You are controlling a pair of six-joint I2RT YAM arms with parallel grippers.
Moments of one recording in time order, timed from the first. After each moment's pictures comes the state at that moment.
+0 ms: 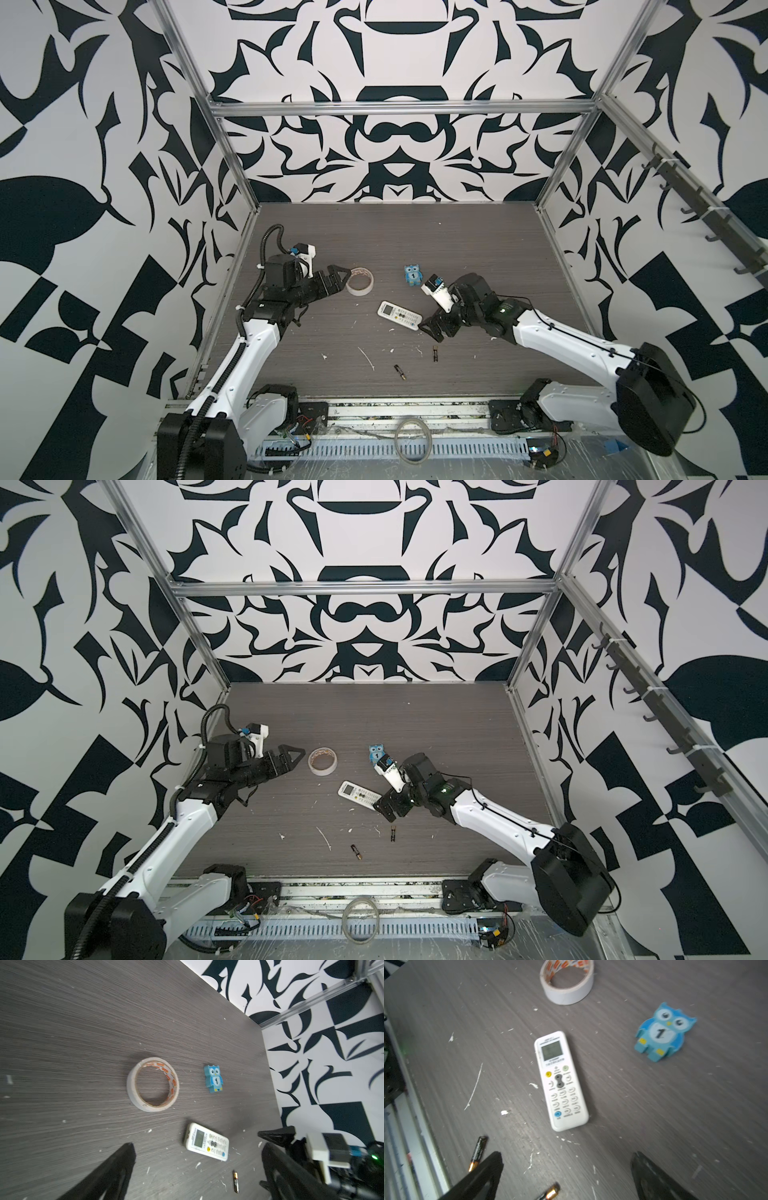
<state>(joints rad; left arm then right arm) -0.15 1.03 0.68 -0.26 0.56 -0.56 0.67 1.25 0.68 -0.29 -0.31 -0.04</state>
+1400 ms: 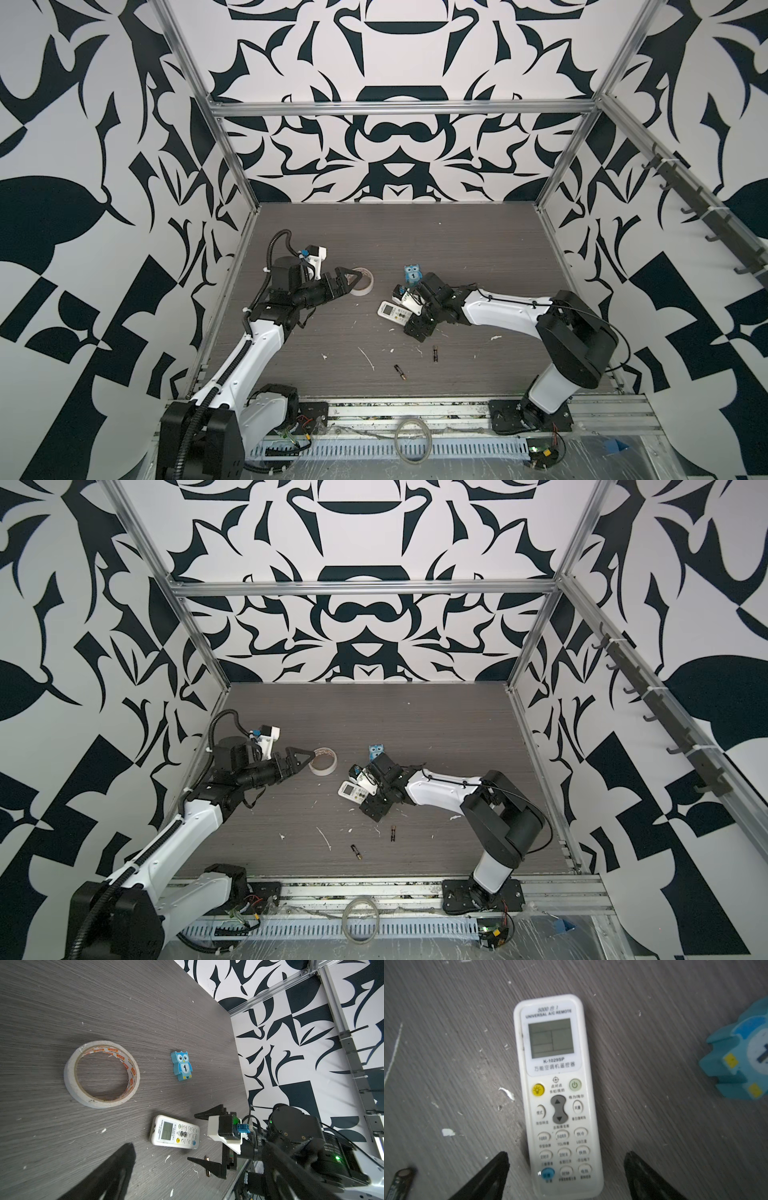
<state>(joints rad) -0.17 1.05 0.61 -0.11 0.70 -0.66 0.79 1.67 0.91 -0.33 -0.14 -0.19</state>
